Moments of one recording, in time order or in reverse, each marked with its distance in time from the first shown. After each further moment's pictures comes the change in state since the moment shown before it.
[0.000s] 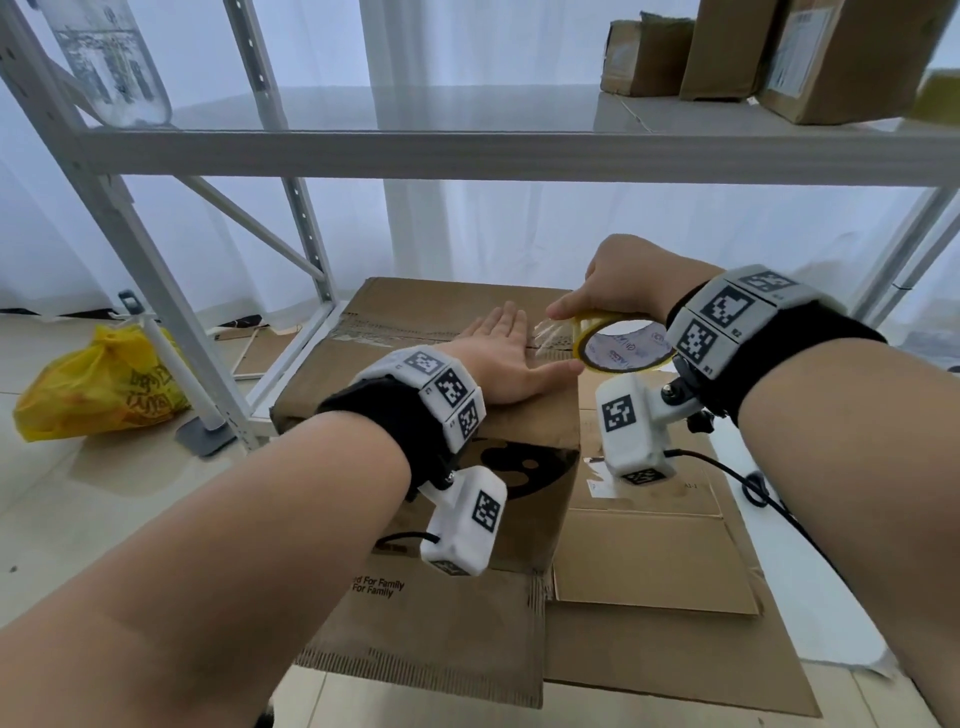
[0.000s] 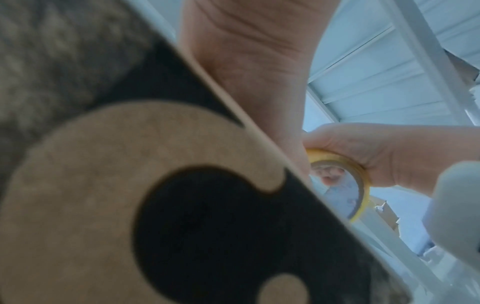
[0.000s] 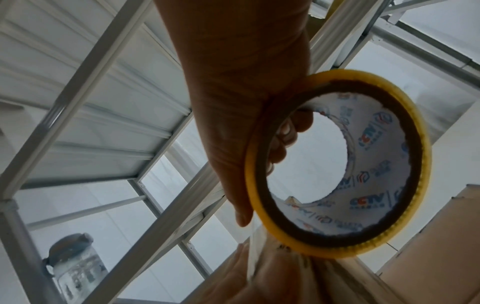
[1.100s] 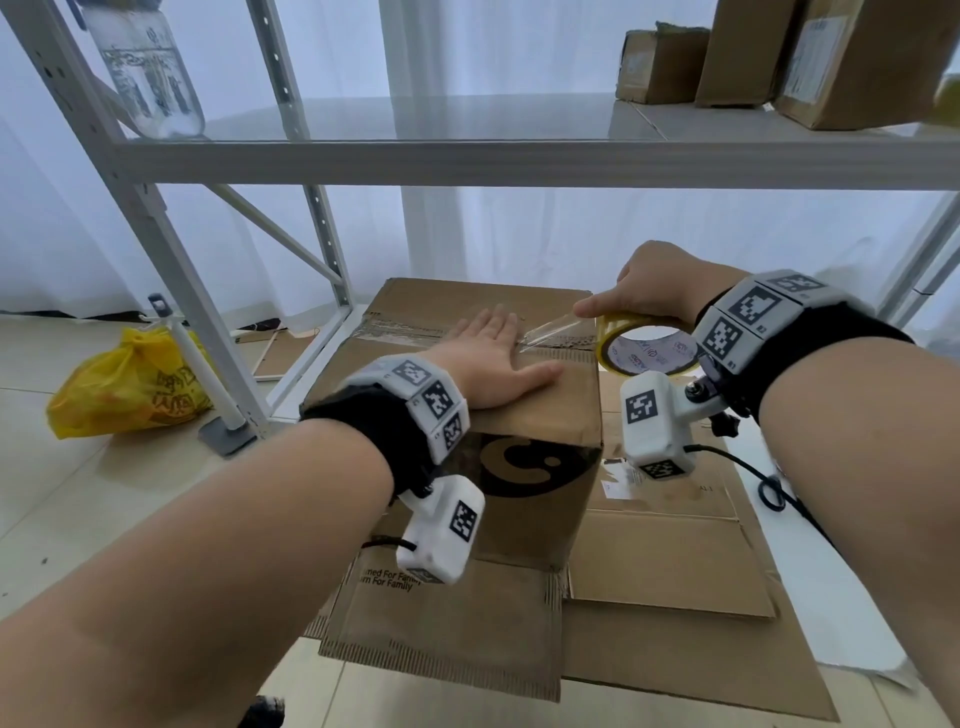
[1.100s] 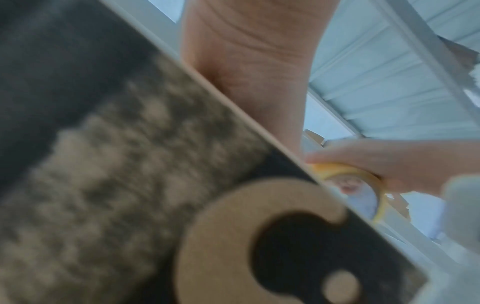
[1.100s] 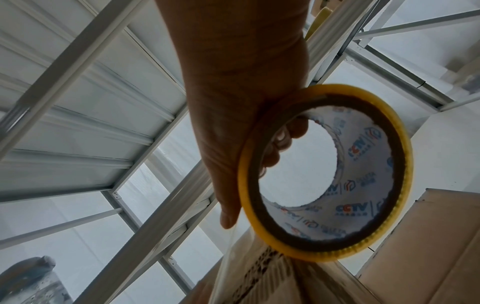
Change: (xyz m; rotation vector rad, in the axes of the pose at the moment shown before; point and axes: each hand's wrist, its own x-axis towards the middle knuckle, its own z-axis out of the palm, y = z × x) left_hand -0.018 -0.025 0.001 0.019 0.069 -0.043; right_hand -0.003 0.014 0.000 0.087 -0.019 0.036
